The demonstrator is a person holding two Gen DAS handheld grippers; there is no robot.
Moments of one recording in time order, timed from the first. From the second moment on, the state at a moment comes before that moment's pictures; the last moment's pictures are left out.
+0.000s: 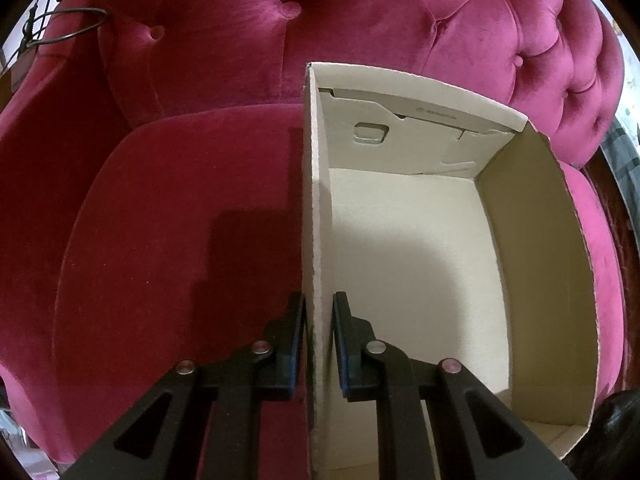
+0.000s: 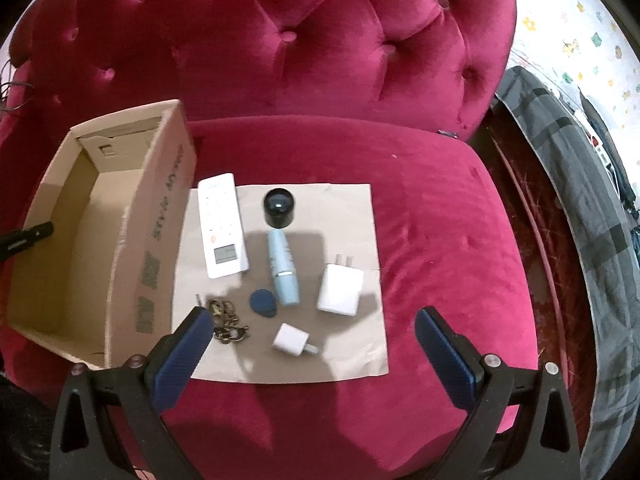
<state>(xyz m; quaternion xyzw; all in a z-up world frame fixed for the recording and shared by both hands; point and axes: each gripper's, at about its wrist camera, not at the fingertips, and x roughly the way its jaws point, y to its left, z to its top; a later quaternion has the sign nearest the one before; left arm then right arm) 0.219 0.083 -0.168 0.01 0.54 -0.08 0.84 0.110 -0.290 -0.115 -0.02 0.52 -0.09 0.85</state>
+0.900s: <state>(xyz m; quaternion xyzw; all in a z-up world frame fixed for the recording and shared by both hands) 0.218 0.084 -0.171 0.01 0.53 -0.08 0.84 0.175 -0.353 -0.216 0.01 0.58 -0.11 0.81</state>
